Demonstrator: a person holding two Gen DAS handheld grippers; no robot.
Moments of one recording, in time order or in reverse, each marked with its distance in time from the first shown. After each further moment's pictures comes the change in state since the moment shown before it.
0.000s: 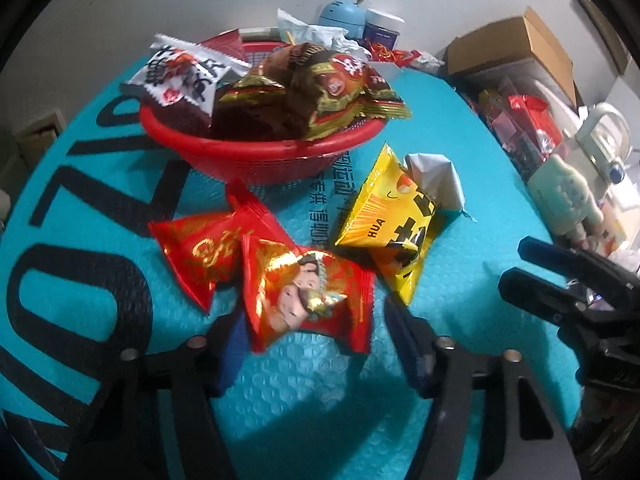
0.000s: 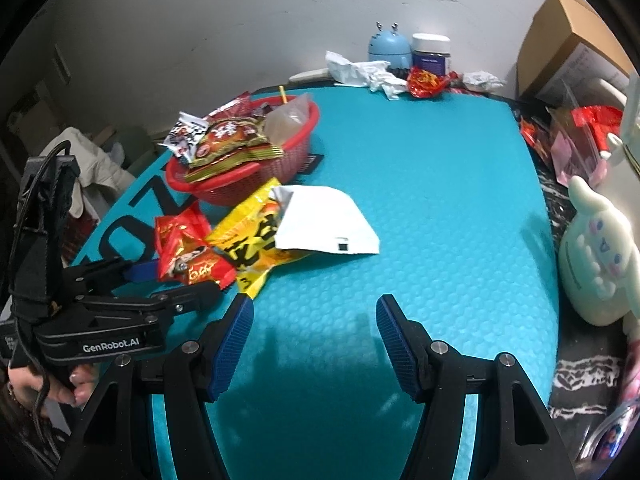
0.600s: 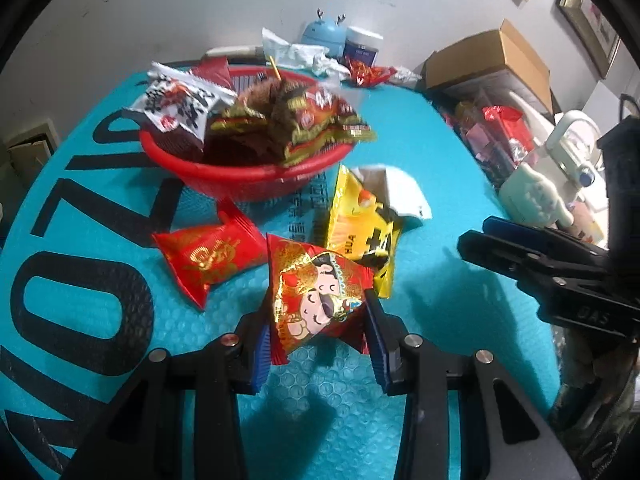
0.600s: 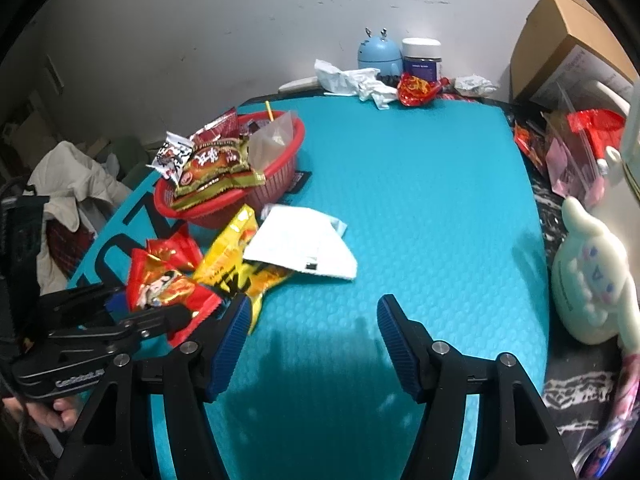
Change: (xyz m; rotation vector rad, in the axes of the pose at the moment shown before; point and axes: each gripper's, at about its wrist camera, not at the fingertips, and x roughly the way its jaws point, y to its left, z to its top) left arm -0.030 0.000 0.000 -0.005 -0.045 -0.084; right arm 0.002 -0.008 0.021 0.020 -0.014 -0.002
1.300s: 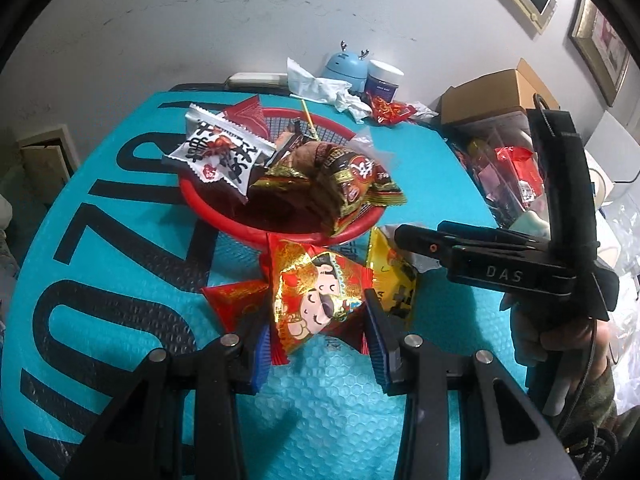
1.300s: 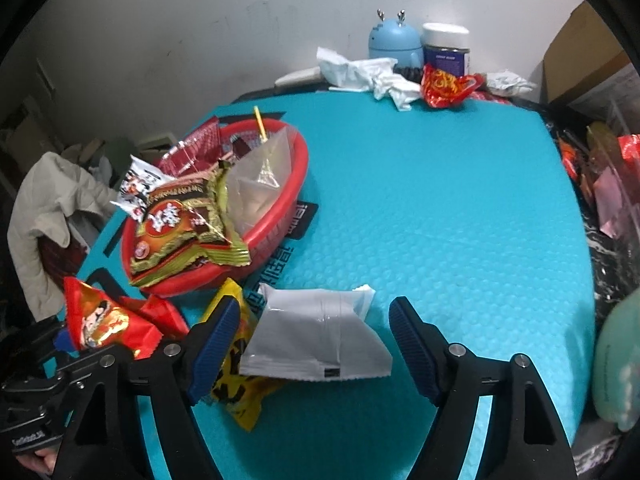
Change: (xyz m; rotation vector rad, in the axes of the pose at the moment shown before) left arm -0.015 0.022 0.023 -0.042 -0.064 0.022; right arm 0.065 0.002 0.051 0.016 0.061 0.013
